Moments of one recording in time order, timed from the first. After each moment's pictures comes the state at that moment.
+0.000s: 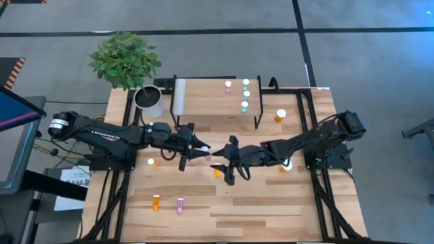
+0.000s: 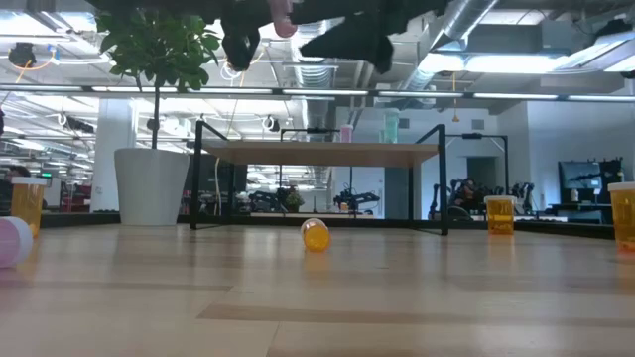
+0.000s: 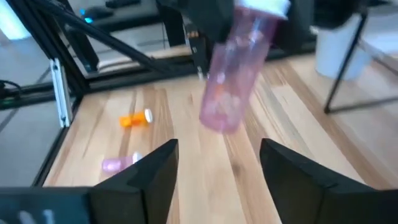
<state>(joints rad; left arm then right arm) -0.06 1.20 0.71 0.35 0.08 -0.30 0.26 1.62 1.05 0.21 0.31 0.28</state>
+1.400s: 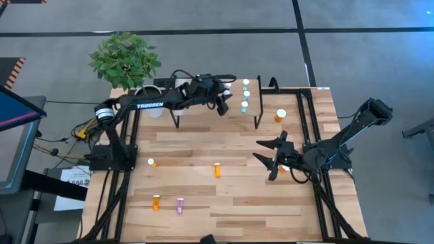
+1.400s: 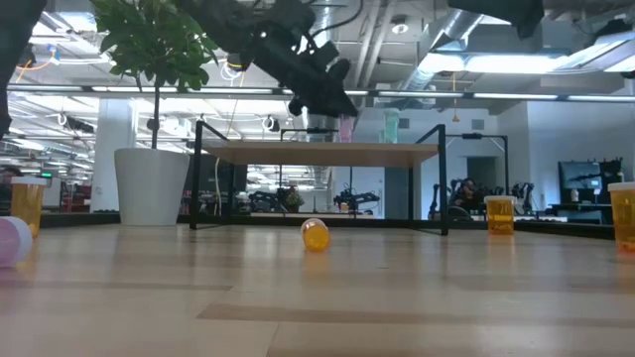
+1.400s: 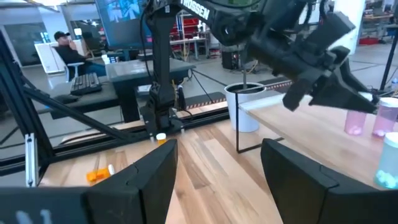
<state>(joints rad) 0.42 1.78 1.35 0.03 -0.05 0.04 0.59 1.02 0.55 0.46 0.95 0.15</state>
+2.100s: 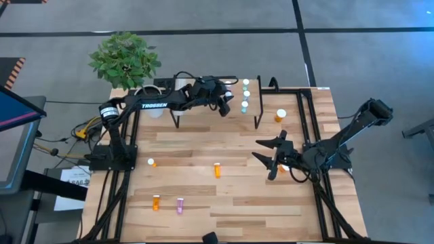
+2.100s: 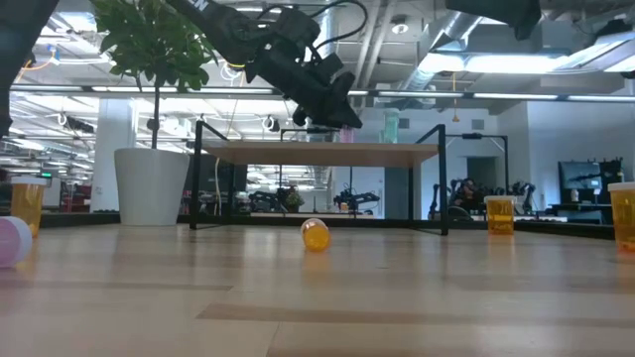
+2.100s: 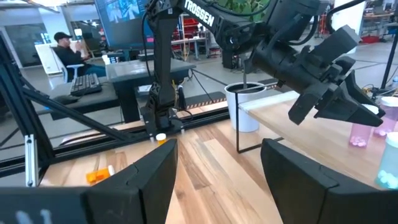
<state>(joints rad) 0.43 1.84 1.34 0.08 -0.04 0.04 0.57 1.02 0.55 0.46 0.94 0.16</state>
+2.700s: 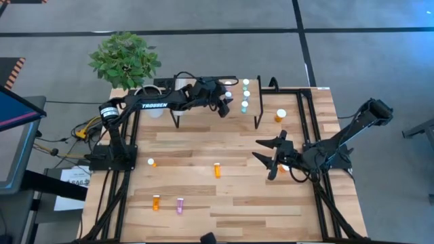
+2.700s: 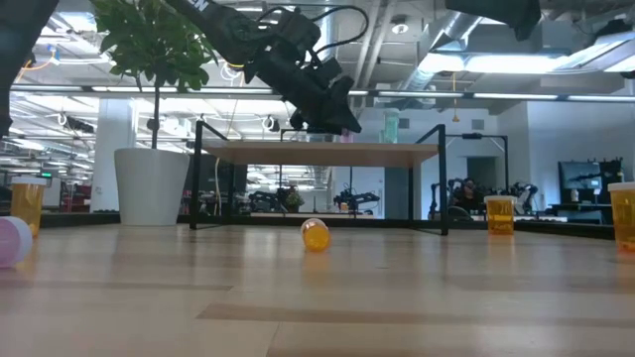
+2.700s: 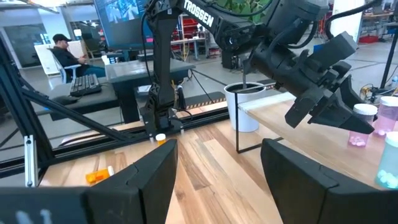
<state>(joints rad) 0.43 1.84 1.34 0.03 -0.04 0.02 0.57 1.02 0.55 0.46 0.94 0.16</state>
